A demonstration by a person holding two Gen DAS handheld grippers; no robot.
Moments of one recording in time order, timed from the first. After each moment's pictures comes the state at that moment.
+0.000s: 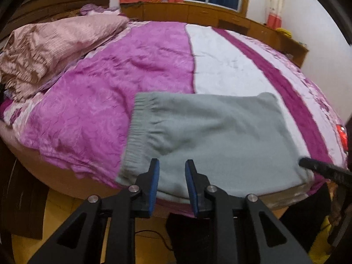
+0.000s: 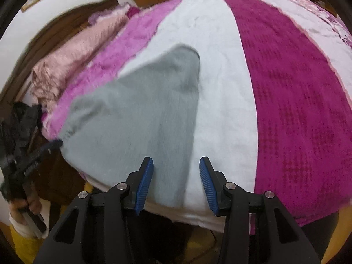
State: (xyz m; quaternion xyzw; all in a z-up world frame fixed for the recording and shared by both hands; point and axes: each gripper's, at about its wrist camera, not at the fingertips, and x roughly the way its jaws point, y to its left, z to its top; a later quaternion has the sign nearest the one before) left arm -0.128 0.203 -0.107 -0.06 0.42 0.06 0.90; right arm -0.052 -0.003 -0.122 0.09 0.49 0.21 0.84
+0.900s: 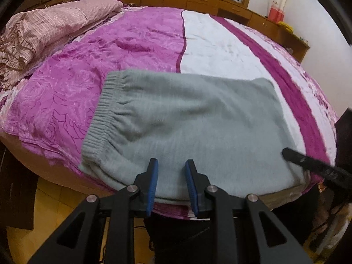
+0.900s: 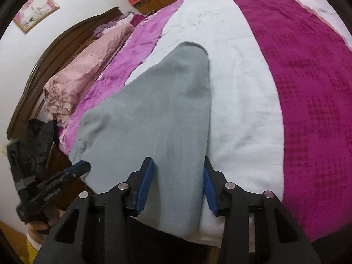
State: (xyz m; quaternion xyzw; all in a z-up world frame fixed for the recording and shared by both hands) left arm -0.109 0.181 -0.133 -0.09 0.46 0.05 0.88; right arm -0.033 0.003 -0.155 0.15 0.49 0.25 0.82
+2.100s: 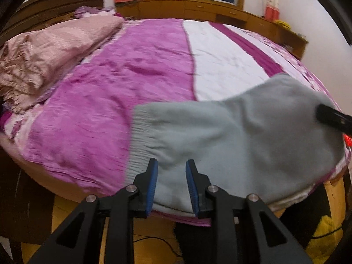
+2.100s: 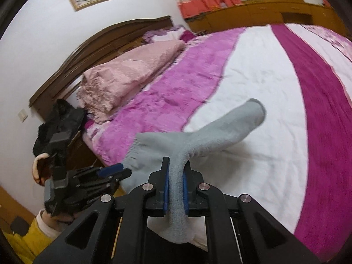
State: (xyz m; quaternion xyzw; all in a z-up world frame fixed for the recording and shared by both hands) left arm -0.106 0.220 -0.096 -0.04 0.44 0.07 0.89; right arm -0.044 0.070 -0.032 0.08 0.39 0.37 0.84
